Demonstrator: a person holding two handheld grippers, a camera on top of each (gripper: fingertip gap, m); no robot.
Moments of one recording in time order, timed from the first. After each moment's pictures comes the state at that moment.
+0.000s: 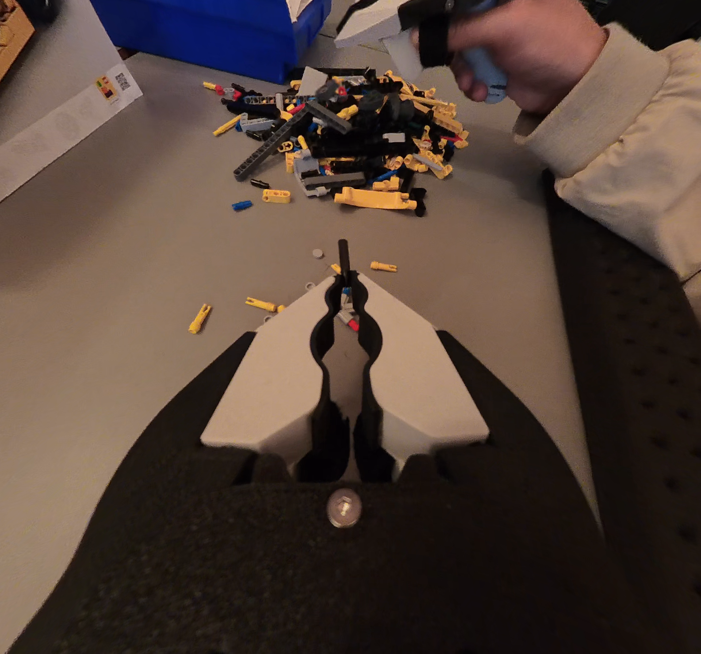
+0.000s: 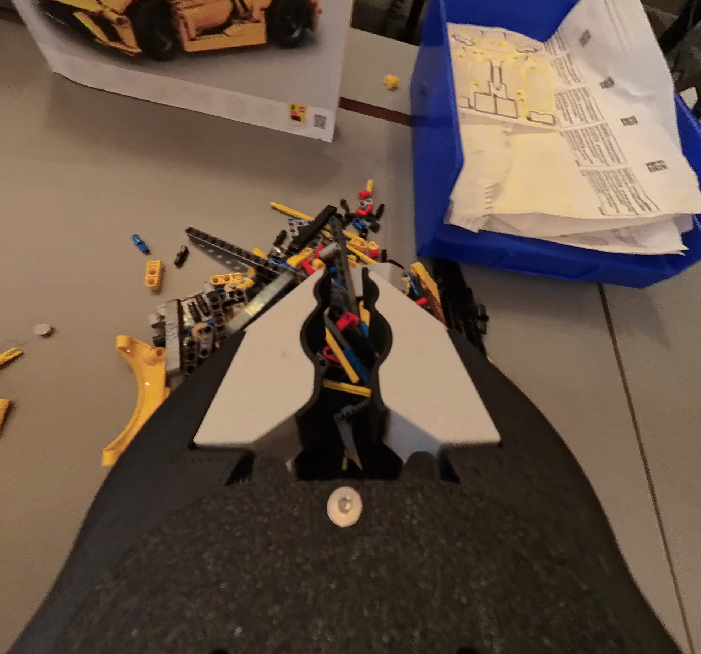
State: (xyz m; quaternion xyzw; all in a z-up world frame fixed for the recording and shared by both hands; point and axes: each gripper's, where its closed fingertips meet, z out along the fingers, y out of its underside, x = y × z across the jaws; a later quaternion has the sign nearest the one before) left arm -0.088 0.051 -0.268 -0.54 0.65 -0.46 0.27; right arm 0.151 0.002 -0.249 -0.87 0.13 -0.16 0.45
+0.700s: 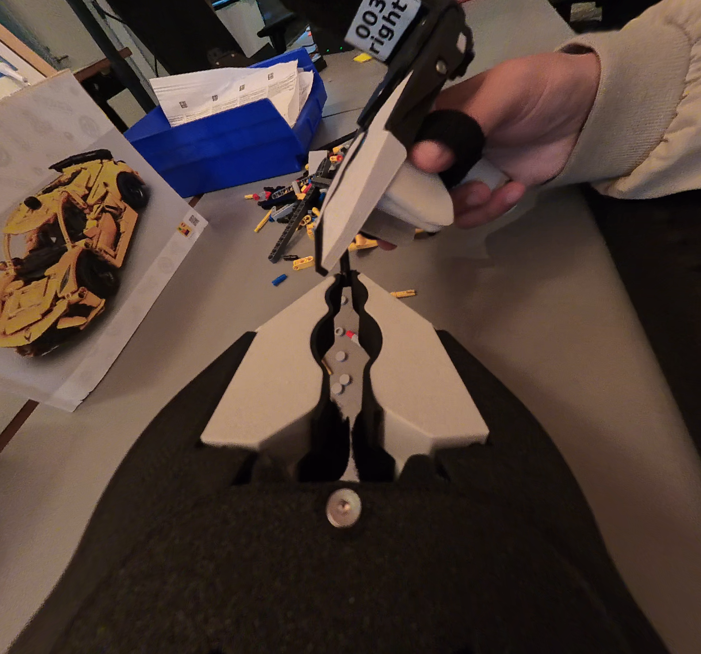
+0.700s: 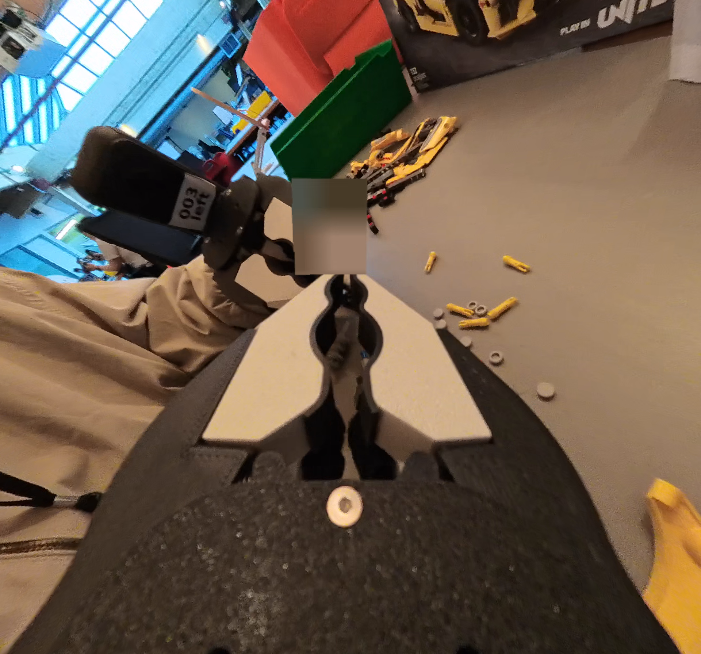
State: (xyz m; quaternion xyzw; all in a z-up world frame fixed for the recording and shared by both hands) left arm -0.088 0.039 -0.241 -0.40 0.70 -0.40 0.43; right arm -0.102 0.057 -0.225 -0.77 -0.05 0.42 0.48
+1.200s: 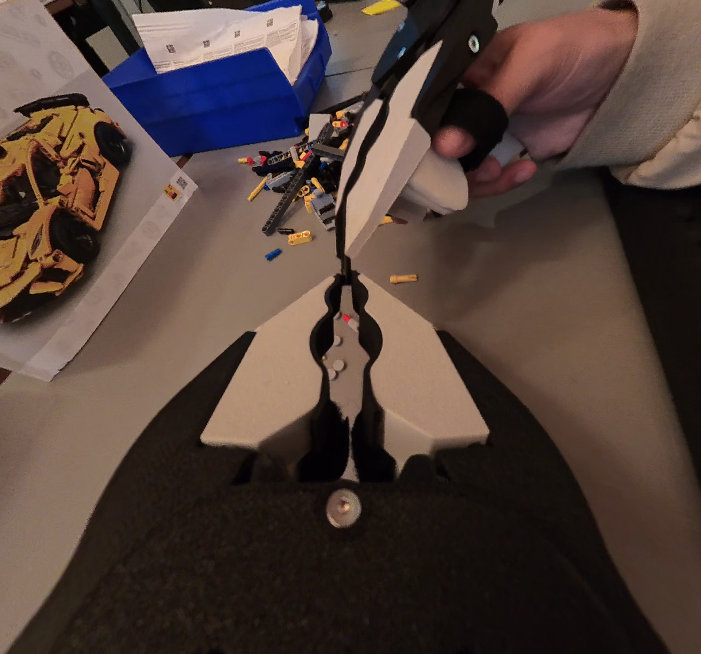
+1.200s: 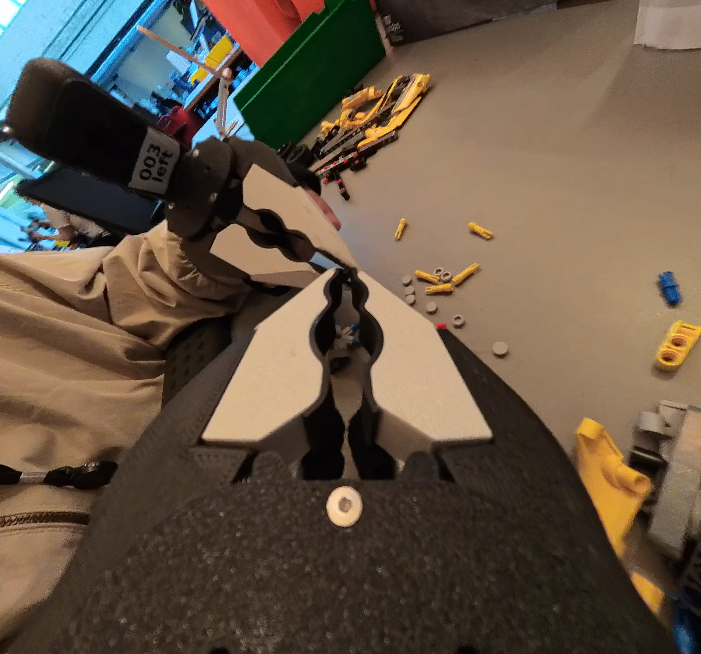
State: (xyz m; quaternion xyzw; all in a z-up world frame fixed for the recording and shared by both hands) left arm -0.084 0.044 -0.253 -0.45 0.70 -0.39 0.40; right arm -0.087 0.049 -0.244 -0.80 -0.06 0.38 0.46
